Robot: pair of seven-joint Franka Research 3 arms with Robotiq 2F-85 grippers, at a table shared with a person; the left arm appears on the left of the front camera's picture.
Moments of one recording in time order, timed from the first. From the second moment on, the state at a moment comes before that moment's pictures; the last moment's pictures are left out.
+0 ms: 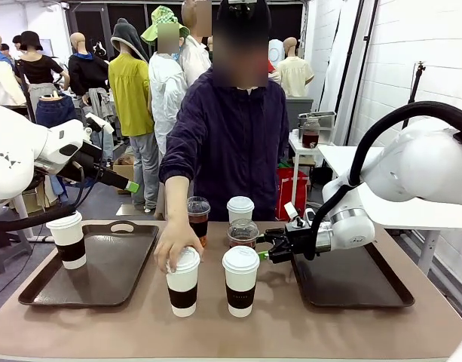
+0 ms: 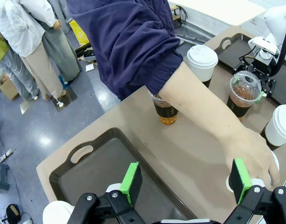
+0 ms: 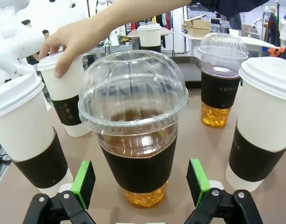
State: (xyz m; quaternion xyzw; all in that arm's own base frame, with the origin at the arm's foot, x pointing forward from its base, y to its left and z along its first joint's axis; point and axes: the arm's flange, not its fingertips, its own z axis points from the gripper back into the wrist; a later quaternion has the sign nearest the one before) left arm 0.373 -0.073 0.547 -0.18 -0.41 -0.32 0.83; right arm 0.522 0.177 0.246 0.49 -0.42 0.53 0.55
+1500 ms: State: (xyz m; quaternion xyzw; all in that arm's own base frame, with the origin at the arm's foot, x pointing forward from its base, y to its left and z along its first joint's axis) left arm 0.373 -0.073 0.547 -0.18 -0.41 -0.32 0.83; right arm 0.525 0.214 0.233 0.51 -0.41 0.54 0.53
